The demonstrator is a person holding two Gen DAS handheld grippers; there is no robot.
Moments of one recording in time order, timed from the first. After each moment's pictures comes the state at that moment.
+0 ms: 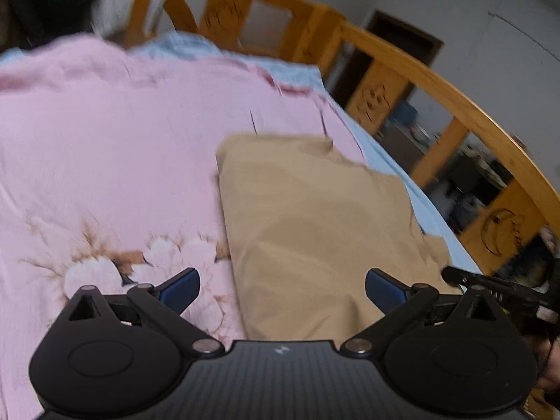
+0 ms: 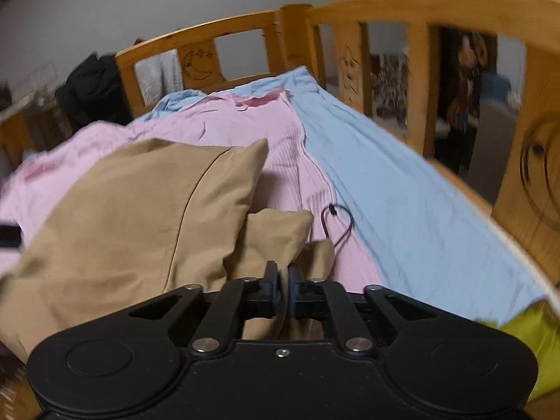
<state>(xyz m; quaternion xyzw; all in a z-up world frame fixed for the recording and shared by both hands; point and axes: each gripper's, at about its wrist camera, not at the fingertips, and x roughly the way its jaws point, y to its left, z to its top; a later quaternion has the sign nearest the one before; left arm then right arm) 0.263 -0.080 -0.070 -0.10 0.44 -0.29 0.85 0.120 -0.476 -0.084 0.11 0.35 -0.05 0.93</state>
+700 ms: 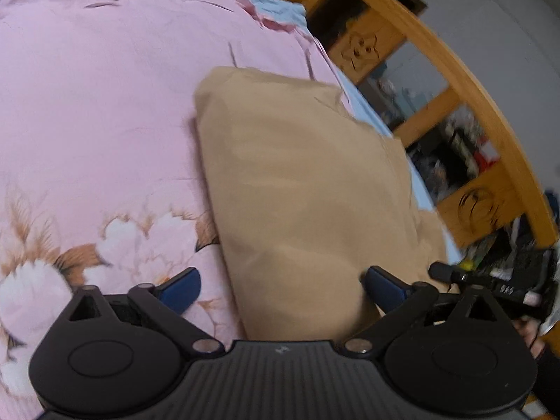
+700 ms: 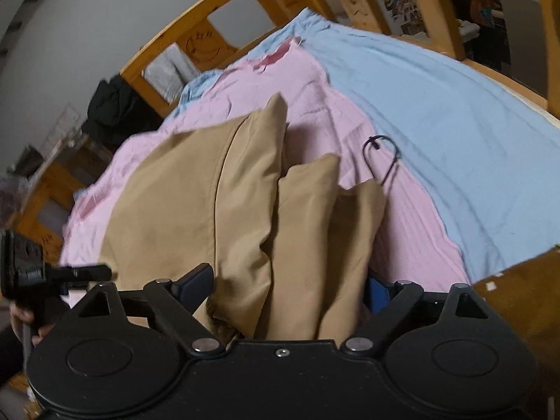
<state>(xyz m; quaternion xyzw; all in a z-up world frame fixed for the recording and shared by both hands) 0.327 -0.099 -0.122 -0.11 0.52 -0.36 0.77 0.137 -0.489 -0.099 0.27 0.41 0.04 0.87</state>
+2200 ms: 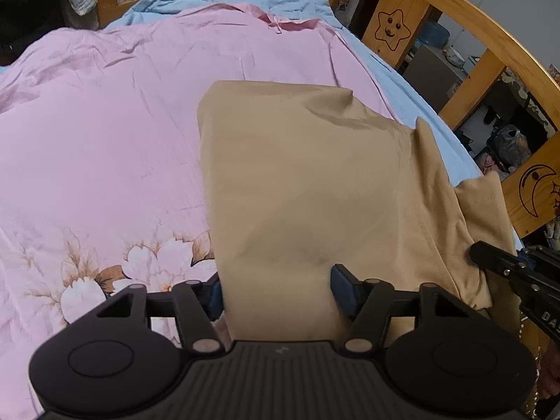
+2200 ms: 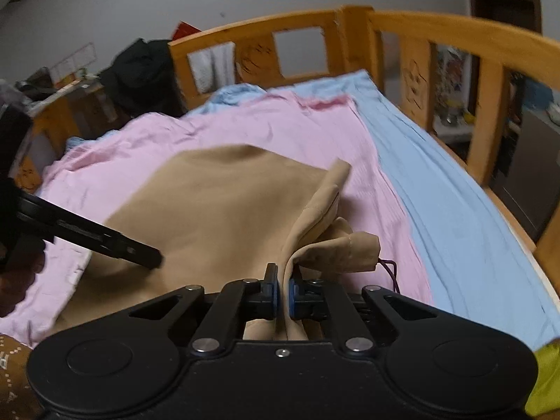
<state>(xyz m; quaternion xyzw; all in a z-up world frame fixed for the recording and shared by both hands) 0.301 -0.173 -0.055 0.02 0.54 -0.23 0.81 0.138 -0.410 -0.023 0.08 0.36 0.03 0.93</state>
